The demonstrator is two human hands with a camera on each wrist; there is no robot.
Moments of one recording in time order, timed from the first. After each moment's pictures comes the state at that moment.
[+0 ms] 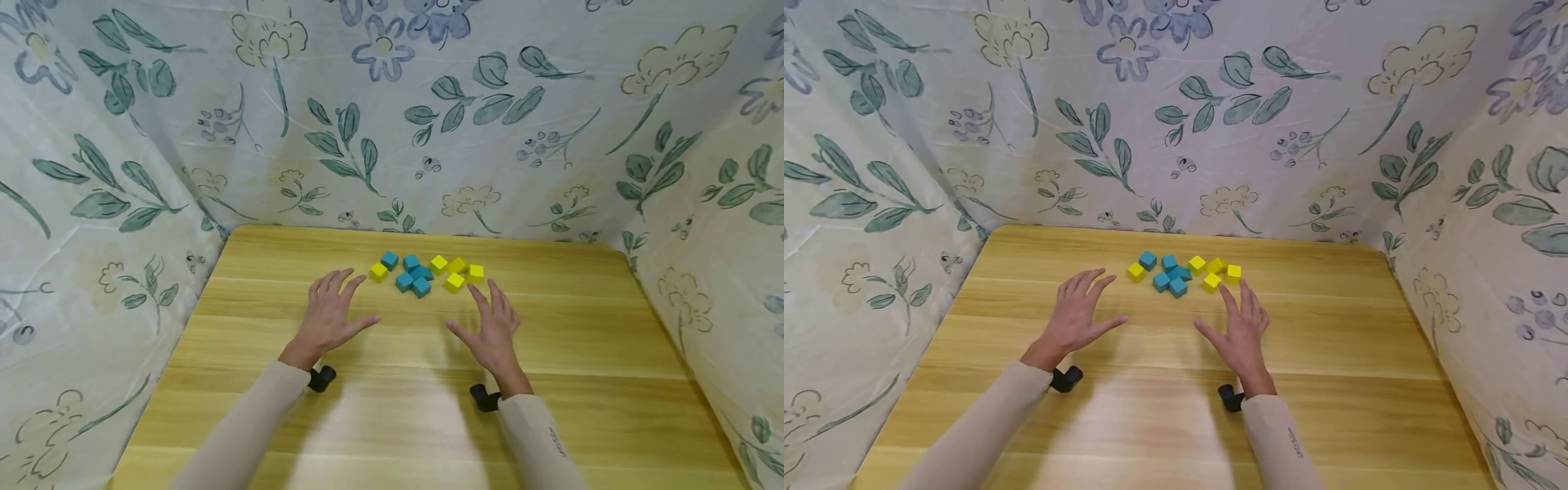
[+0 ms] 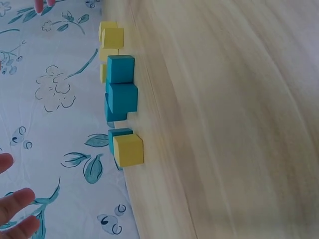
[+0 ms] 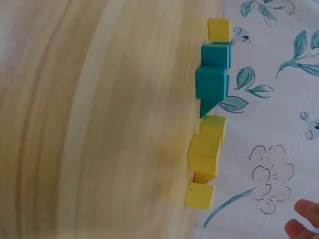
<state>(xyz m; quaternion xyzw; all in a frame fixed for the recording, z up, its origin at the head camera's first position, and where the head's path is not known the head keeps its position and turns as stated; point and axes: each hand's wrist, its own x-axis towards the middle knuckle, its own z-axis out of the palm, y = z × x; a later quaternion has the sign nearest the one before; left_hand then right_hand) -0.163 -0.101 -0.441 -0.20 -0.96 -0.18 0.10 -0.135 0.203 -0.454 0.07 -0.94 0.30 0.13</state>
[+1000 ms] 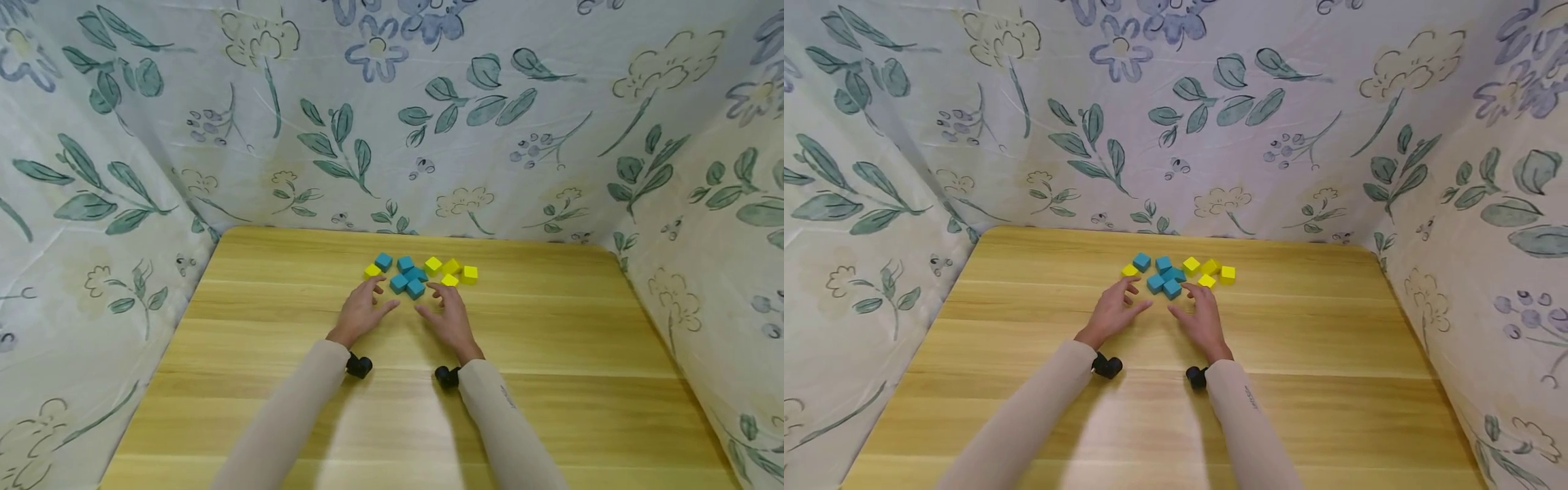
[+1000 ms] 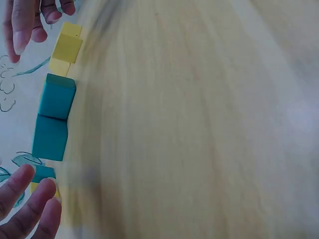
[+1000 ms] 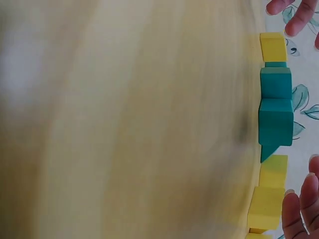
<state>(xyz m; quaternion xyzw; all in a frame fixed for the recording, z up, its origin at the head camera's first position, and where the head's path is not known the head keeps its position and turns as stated) -0.209 -0.038 -0.488 -0.09 -0.91 -0.41 -0.06 -0.191 0.164 -0.493 0.04 -0.91 0.42 0.03</state>
